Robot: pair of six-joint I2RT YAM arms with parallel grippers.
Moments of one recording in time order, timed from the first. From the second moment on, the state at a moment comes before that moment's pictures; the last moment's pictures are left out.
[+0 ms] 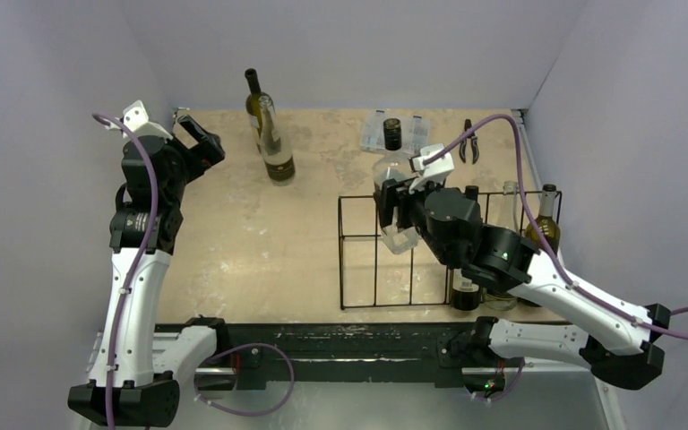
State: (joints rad) left arm -0.01 0.97 1.21 -0.49 -0.16 -0.51; right arm 1.06 1.03 1.21 -0.37 0.65 0.22
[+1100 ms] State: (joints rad) left arm -0.02 0.98 1.21 -0.49 -0.08 -0.52; right arm 0.99 0.97 0.88 -0.93 0.76 0.85
